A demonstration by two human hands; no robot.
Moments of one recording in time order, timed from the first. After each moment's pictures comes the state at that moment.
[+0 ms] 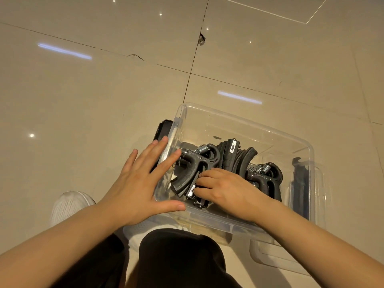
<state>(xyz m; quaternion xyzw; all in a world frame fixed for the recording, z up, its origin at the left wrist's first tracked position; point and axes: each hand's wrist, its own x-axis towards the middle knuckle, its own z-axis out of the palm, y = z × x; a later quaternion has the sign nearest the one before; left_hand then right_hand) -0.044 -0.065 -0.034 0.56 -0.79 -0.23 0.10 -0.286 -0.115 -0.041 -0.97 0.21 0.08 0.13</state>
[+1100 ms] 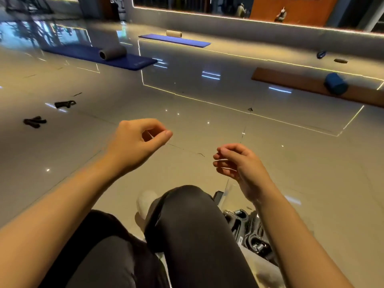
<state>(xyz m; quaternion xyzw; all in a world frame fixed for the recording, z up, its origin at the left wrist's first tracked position) 0.071 0.037 0.318 0.64 -0.65 -0.05 0.41 -0.149 -0.048 0.275 -0.55 0.40 -0.37 0.63</state>
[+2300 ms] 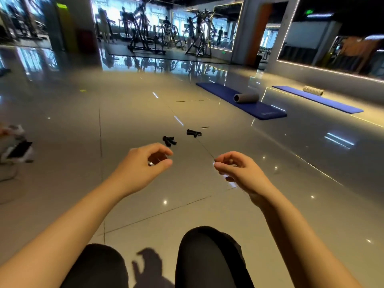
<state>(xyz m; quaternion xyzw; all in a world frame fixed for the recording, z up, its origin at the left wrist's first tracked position) 0.423 0.119 0.325 0.83 -0.35 0.01 0.44 0.315 -0.104 0.328 -0.81 0.15 -0.13 0.55</state>
